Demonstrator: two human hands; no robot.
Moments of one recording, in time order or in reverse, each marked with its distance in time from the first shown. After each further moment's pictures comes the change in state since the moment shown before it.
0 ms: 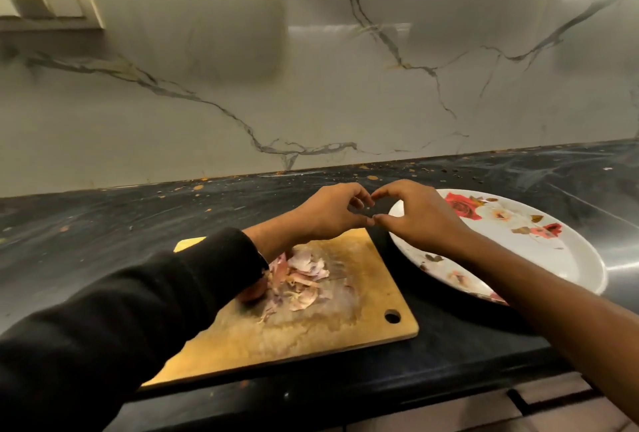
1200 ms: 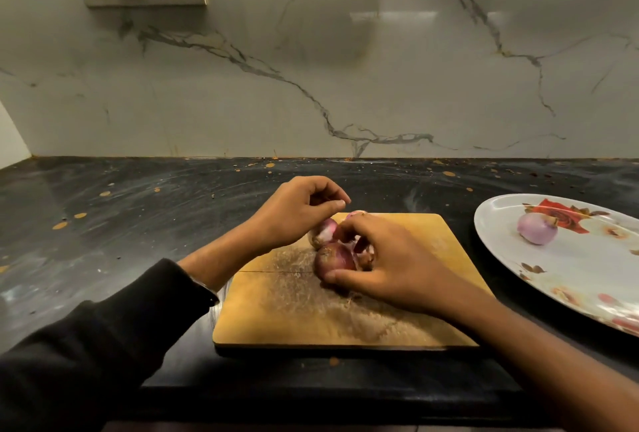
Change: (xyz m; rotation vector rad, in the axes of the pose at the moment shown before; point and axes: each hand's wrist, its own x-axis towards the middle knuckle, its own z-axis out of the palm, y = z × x) left_hand -0.121 -0.094 -0.066 -0.174 0.340 -0.036; right_hand -0.027 -0.123 0.087 0.245 -0.225 -0.359
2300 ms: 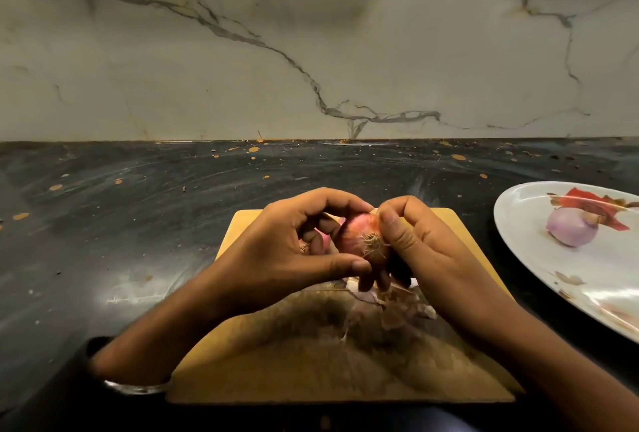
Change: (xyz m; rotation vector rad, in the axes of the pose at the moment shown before) left_hand -0.026 0.003 0.014 -0.308 -0.142 0.175; right_hand -0.005 0.011 -0.014 0.716 0.081 0.292
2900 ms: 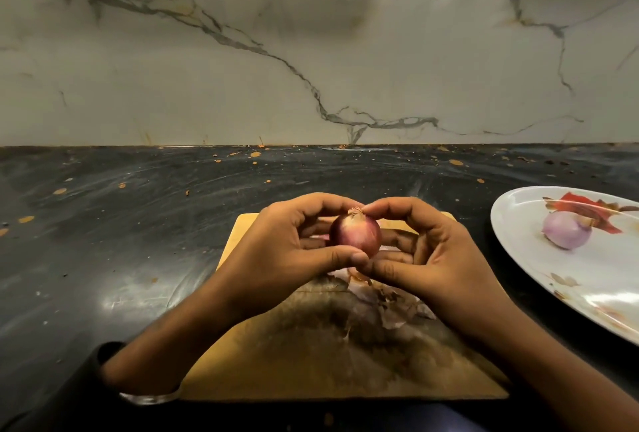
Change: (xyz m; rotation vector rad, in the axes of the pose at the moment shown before) left_hand -0.003 0.006 0.005 -0.113 0.098 -0.090; right_hand -0.004 0.002 -0.001 0.148 0.003 -0.134
